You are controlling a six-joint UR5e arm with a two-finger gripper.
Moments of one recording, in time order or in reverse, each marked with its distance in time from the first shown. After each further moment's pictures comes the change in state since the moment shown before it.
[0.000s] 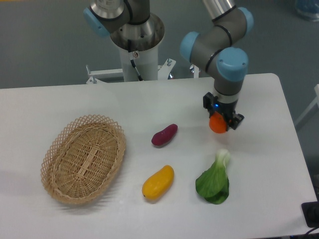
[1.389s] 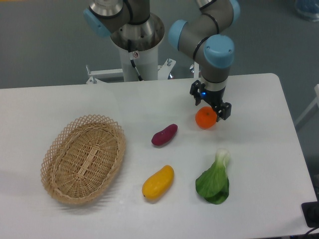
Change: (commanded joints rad) arm 0.043 0.031 0.029 0.006 -0.092 -0.057
